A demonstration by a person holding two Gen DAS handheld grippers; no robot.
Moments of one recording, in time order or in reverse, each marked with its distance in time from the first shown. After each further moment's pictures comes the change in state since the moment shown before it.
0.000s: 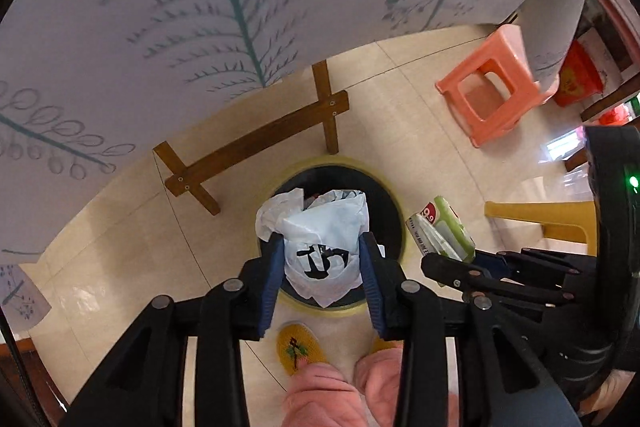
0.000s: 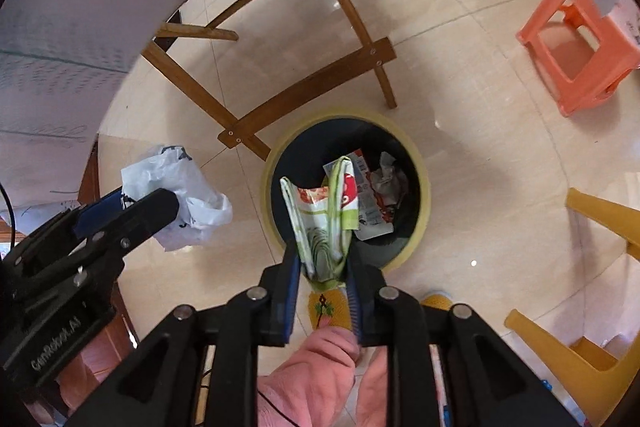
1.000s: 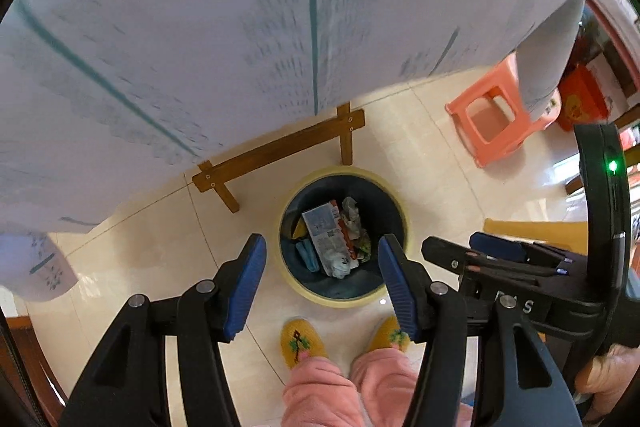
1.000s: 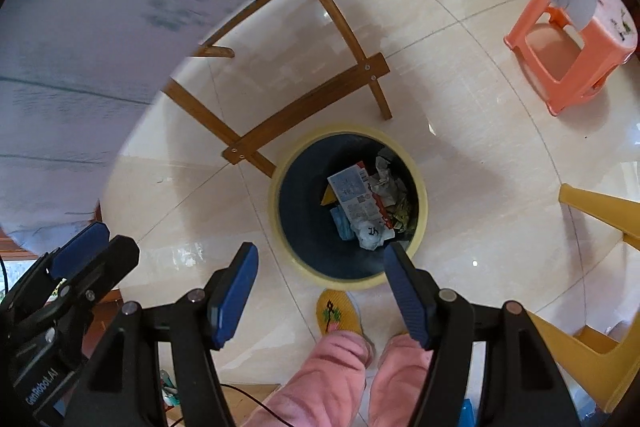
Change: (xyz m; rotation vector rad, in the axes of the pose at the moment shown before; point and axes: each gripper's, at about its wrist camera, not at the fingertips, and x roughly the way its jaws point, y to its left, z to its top) left arm -0.076 0.019 -0.005 -0.095 -0.037 0.013; right arm -0.062 0.023 -0.003 0.021 -0.065 -0.012
